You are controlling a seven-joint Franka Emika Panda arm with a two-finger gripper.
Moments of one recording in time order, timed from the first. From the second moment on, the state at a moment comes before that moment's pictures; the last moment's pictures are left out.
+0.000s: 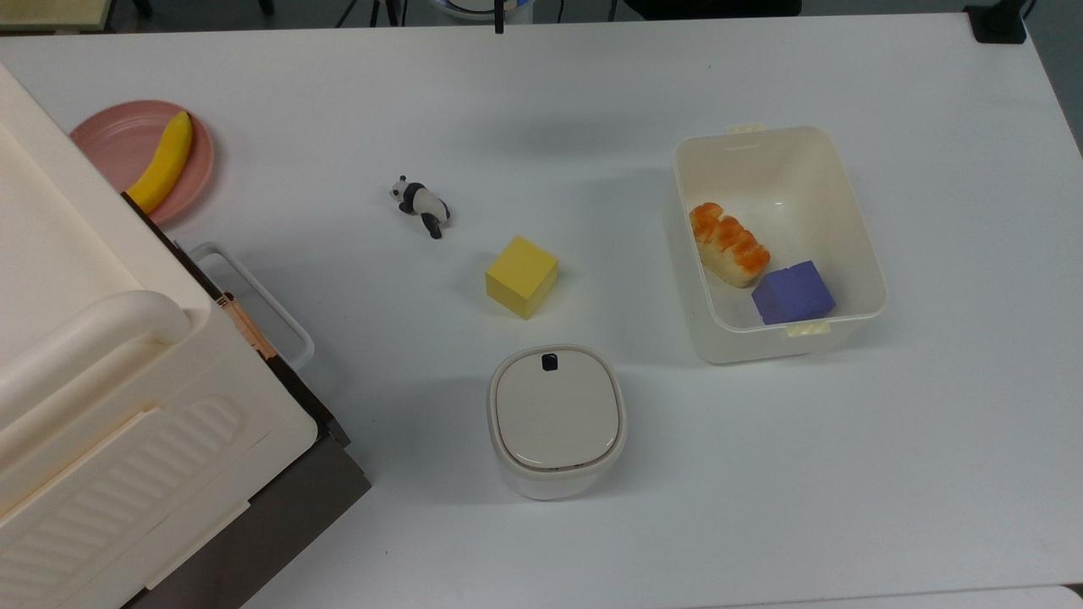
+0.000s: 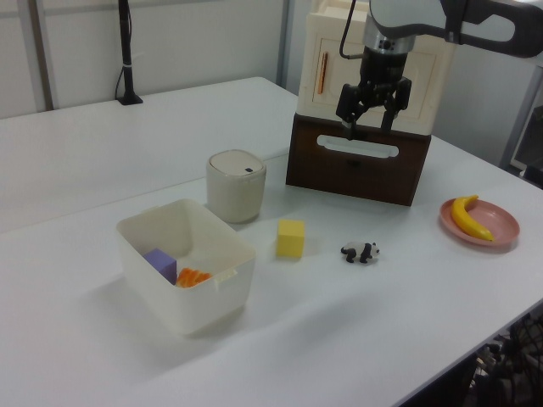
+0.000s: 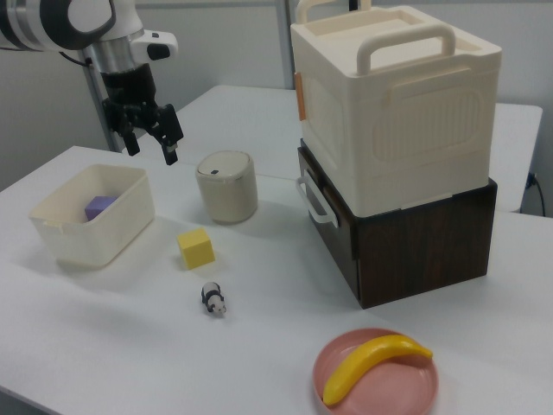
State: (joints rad) arm 0.03 -0.05 0.00 -1.66 -0.03 1.63 0.09
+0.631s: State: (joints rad) arm 0.06 -0.05 0.00 -1.69 -0.03 1.58 0.00
